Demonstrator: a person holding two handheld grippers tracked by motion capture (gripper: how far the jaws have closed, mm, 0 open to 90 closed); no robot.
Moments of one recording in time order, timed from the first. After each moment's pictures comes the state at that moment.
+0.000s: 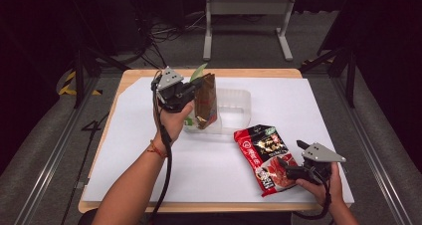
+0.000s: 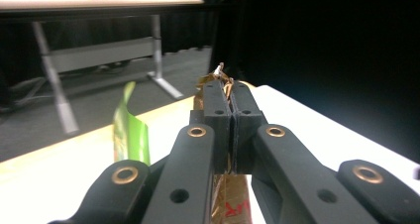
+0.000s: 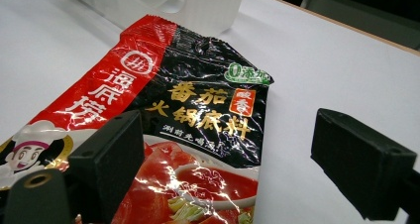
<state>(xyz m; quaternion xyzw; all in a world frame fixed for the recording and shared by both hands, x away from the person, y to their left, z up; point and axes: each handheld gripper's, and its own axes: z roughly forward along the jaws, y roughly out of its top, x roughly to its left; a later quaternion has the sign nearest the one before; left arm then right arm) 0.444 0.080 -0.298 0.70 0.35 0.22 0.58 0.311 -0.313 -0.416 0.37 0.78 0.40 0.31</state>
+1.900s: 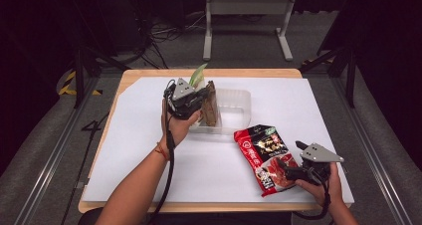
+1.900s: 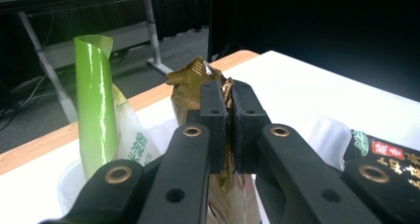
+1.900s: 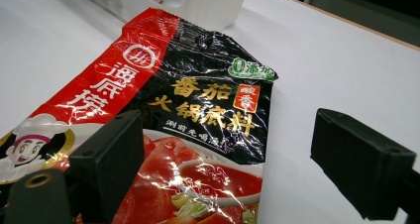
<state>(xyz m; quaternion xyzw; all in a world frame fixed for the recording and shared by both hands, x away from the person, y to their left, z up) 0.455 0.069 -0.344 0.75 0.31 0.23 0.55 0.311 -0.312 -0.417 0.37 0.78 0.40 0.31</state>
